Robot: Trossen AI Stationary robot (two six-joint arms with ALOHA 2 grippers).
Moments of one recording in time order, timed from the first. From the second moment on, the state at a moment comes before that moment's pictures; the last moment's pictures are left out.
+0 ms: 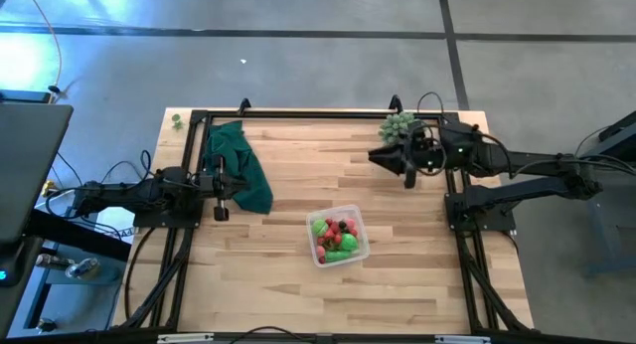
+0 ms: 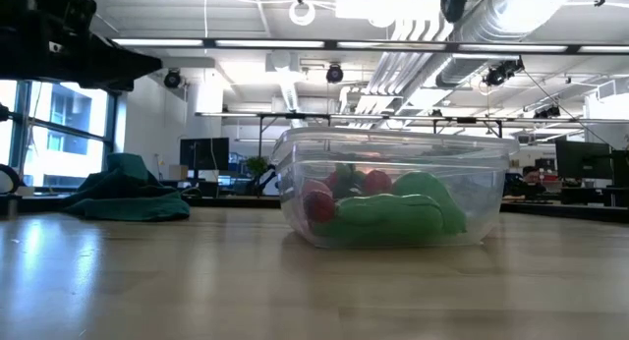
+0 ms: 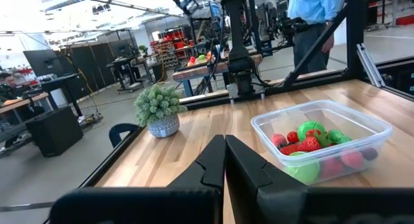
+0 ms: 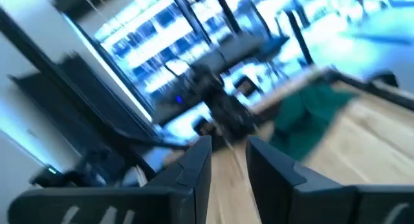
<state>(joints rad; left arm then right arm) 0.14 0.01 0.01 0.03 -0.08 0.24 -0.13 0.90 0.84 0.01 -0.11 0.53</state>
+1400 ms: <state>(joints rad) 0.14 0.01 0.01 0.03 -0.08 0.24 -0.21 0.11 0.09 0.59 0.02 0.51</state>
